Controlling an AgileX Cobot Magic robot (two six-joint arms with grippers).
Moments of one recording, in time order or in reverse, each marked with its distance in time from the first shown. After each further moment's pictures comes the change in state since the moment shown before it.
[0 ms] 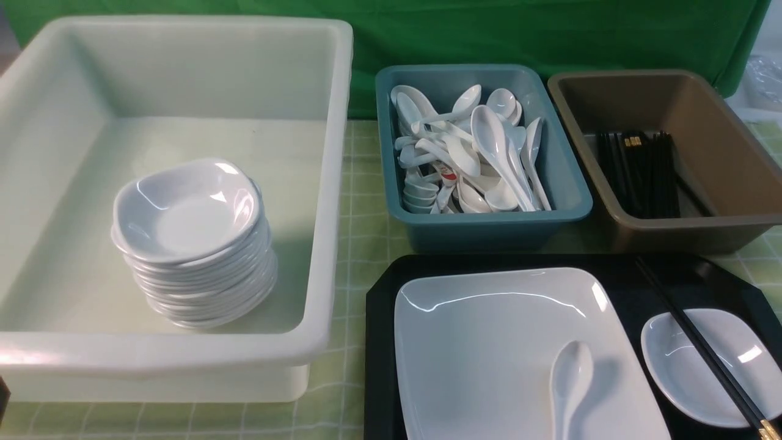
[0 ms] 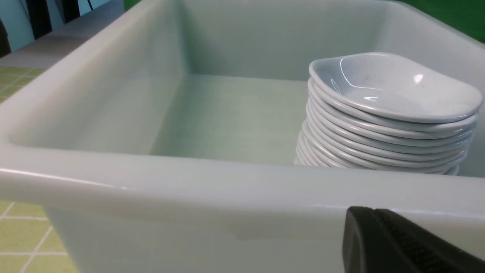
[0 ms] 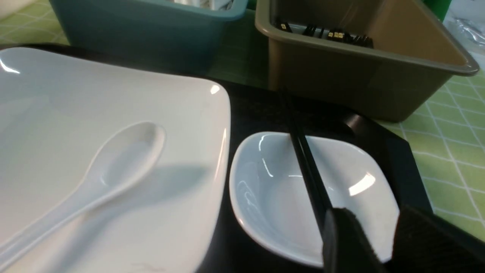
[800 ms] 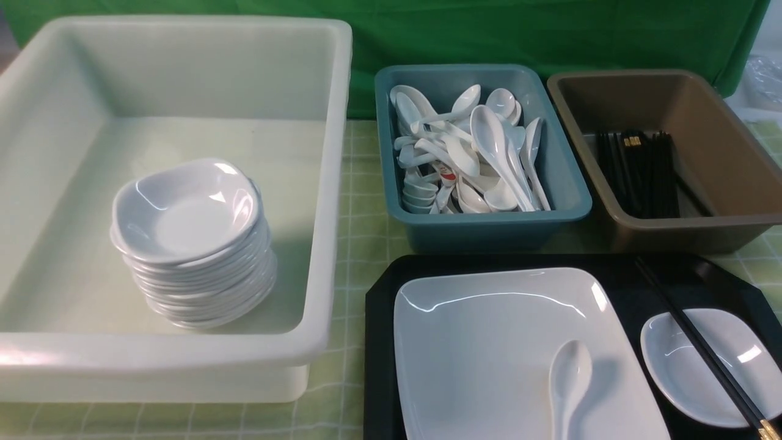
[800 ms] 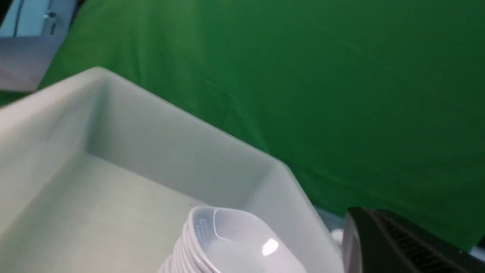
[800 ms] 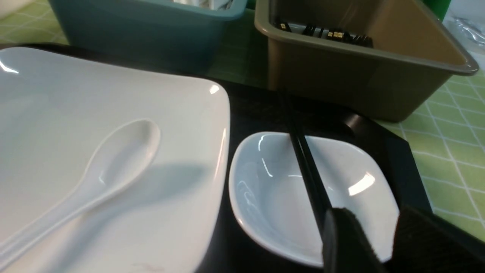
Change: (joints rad) right arm 0.000 0.000 0.000 0.000 0.000 0.000; left arm -0.059 0.093 -0.274 -0.314 -0.044 -0.075
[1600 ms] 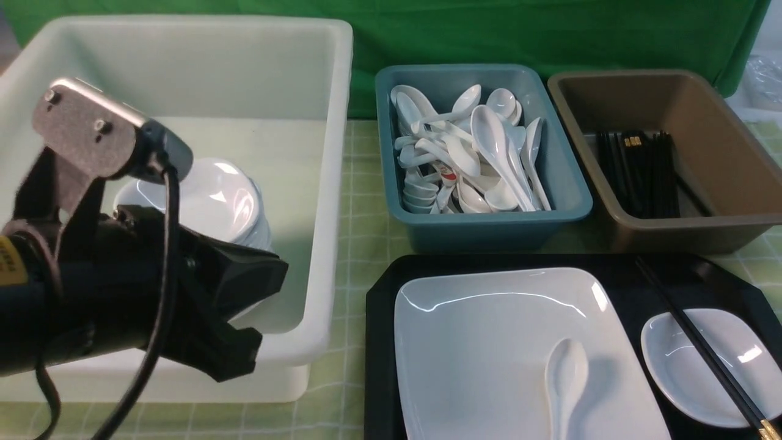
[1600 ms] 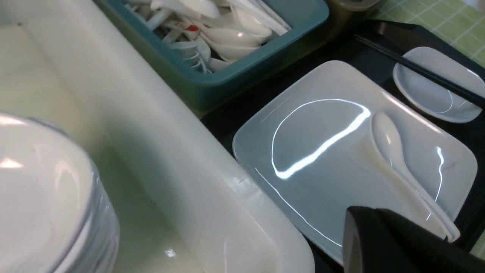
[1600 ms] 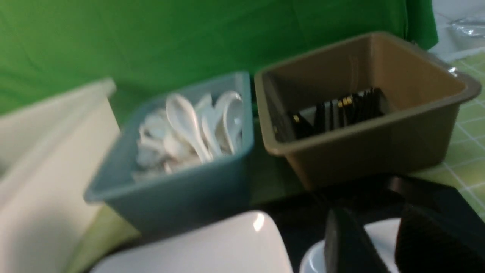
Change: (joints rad) right arm 0.000 0.000 0.000 0.134 -0.277 0.411; left arm -0.511 0.812 -0.486 -0.043 0.343 0.442
